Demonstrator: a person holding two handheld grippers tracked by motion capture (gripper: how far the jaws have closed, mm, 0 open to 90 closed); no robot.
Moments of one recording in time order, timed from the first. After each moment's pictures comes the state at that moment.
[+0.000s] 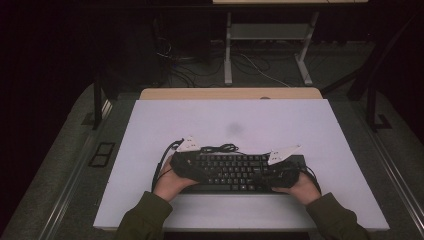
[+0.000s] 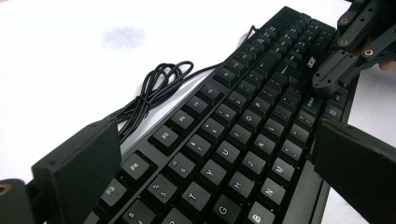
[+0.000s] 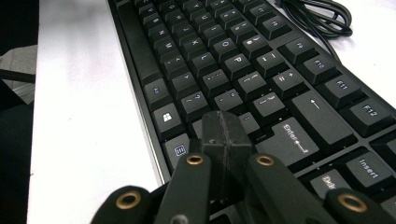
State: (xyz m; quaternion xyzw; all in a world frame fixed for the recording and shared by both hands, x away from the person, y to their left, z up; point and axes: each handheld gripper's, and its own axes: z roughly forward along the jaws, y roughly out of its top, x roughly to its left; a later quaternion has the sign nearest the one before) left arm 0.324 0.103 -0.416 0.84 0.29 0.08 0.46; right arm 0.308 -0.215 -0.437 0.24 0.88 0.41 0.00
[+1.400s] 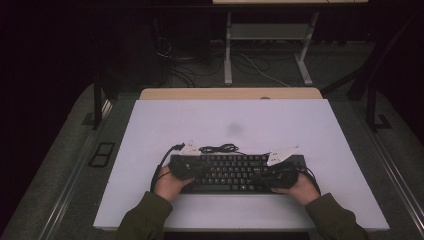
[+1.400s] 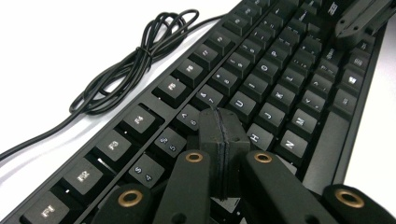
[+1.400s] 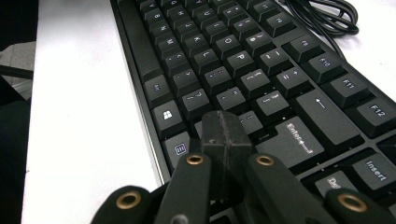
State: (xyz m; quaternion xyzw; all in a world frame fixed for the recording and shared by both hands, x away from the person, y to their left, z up) left arm 0.326 0.107 -0.433 0.87 0.28 0.07 0.39; right arm 0.307 -0.214 -0.441 0.23 0.88 0.41 0.00
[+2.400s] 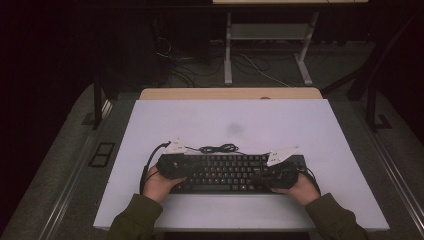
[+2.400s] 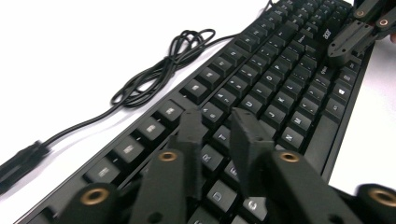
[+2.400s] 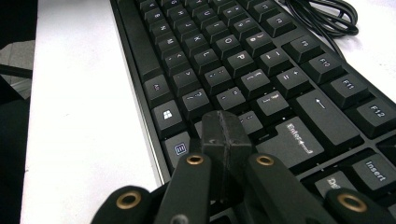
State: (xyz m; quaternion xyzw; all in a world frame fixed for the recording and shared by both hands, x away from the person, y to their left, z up) left arm 0.319 0.141 -0.419 0.84 0.30 0.08 0.44; right arm 0.307 -0.213 -0.441 0.23 0.88 0.41 0.01
